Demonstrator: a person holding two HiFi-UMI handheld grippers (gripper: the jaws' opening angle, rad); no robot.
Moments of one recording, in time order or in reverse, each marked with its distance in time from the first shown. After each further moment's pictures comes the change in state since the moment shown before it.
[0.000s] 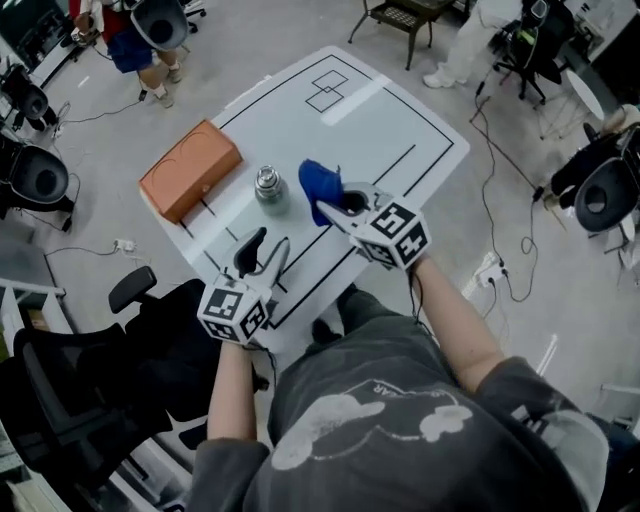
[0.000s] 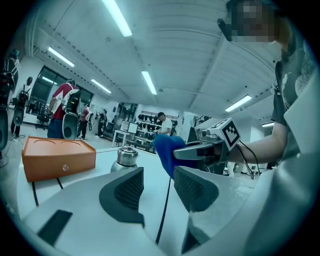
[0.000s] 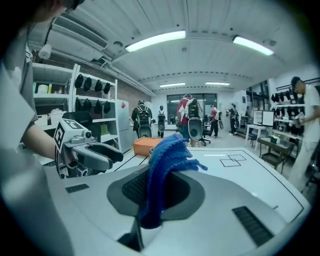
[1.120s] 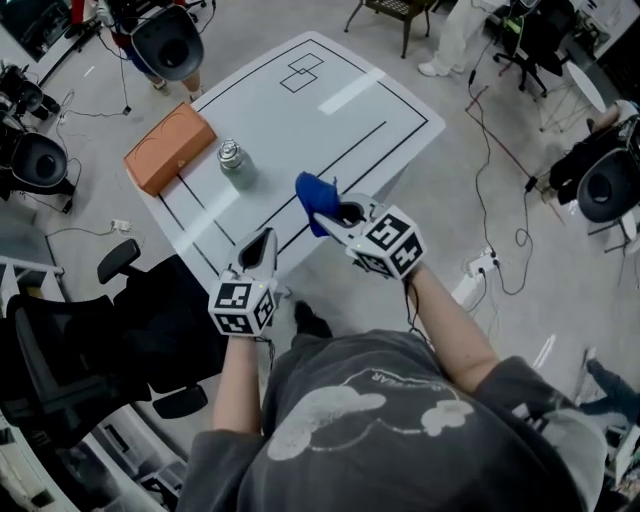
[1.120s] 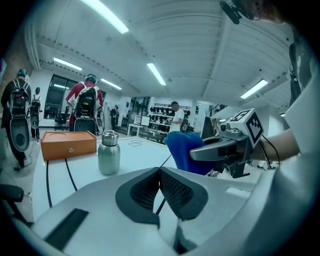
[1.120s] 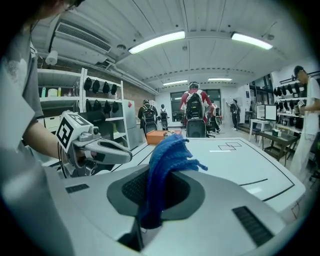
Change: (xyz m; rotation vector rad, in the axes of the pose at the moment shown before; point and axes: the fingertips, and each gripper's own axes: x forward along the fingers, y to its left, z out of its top) left arm 0.005 -0.097 -0.041 -0.008 0.107 0.185; right arm -0.106 0.034 -0.066 0.028 0.039 0.053
